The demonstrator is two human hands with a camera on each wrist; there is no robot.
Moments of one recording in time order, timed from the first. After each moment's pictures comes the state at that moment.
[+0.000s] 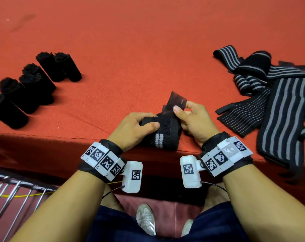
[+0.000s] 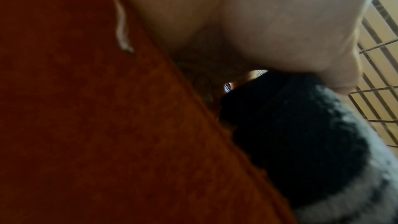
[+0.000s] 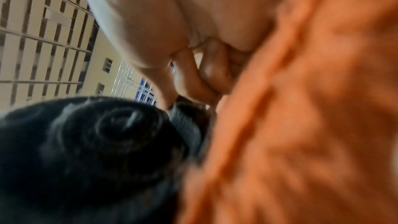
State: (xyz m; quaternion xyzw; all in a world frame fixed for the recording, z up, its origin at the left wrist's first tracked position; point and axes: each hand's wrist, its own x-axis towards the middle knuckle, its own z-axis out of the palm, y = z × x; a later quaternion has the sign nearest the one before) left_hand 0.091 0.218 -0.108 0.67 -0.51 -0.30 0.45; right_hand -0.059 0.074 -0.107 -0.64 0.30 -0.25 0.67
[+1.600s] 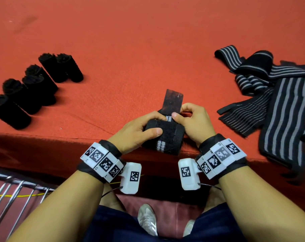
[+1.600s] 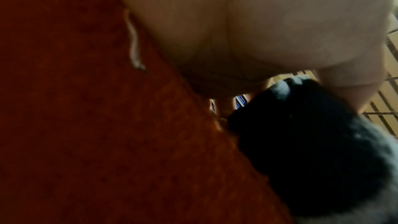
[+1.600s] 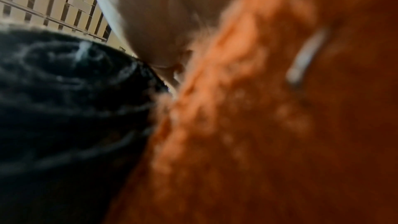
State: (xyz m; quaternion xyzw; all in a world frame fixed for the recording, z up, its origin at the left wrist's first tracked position) left_hand 0.094 0.223 -0.112 0.64 -0.55 -0.35 0.41; right_hand -0.057 0.073 -0.119 -0.75 0.37 -0.28 0.48
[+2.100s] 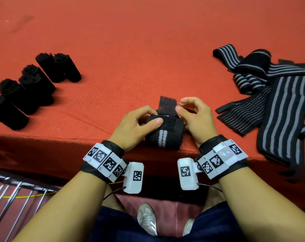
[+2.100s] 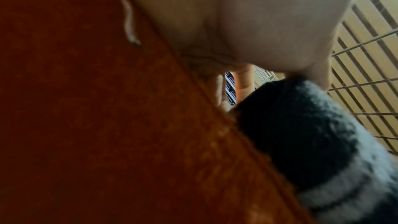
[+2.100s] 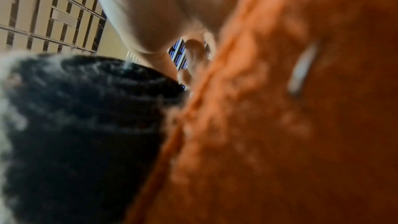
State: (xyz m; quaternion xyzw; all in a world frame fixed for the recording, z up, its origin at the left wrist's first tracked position) left_hand 0.087 0.217 -0.110 0.67 -0.50 -0.26 0.49; right_hand -0.059 0.072 -0.124 -0.65 0.34 -0.37 0.57
